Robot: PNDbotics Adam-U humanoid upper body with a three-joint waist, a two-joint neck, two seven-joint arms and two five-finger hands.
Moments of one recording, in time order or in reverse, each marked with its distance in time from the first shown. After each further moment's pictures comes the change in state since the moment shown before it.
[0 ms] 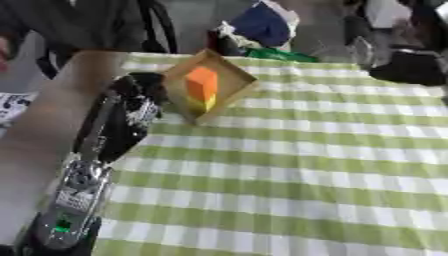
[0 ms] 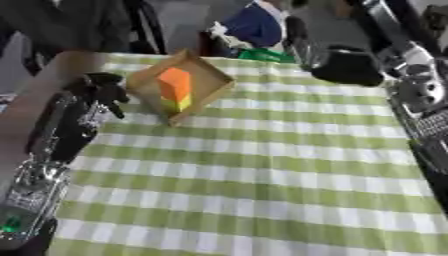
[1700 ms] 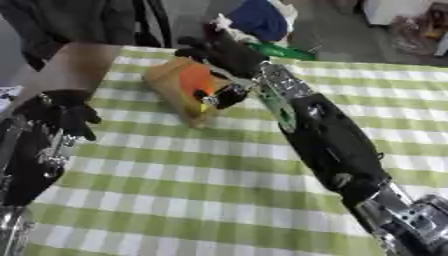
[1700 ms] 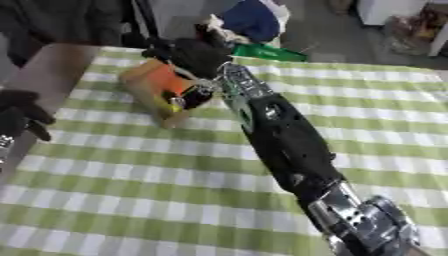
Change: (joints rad) left arm -0.092 -0.029 -0.076 -0.038 0.037 -0.007 -0.091; right arm -0.435 0.253 0.007 0.870 1.110 -0.271 -0.034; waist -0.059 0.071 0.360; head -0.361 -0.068
